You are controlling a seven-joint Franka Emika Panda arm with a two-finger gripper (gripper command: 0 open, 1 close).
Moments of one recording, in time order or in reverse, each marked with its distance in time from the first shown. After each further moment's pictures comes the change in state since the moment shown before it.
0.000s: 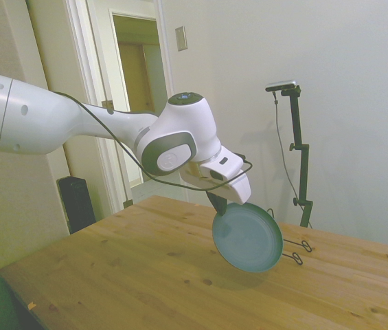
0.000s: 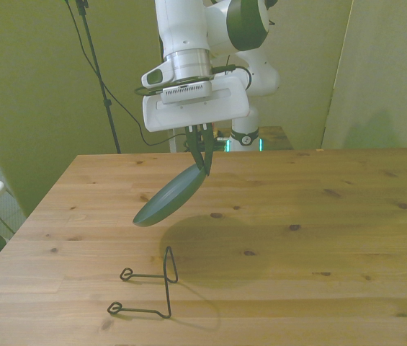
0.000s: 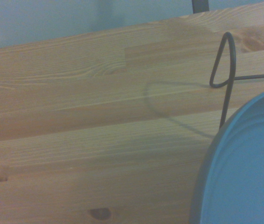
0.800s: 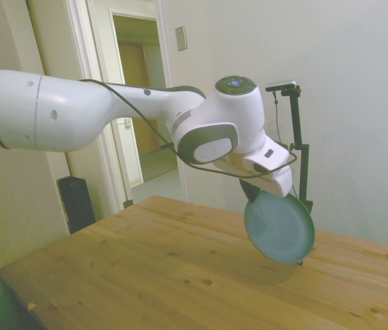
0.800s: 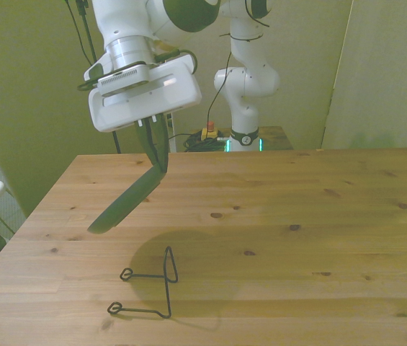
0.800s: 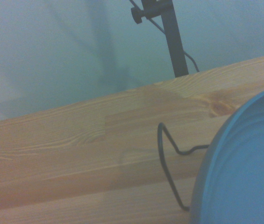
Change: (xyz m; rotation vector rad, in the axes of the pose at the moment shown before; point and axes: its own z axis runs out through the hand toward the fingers) arm 0.110 0.030 -0.018 0.172 -0.037 0.050
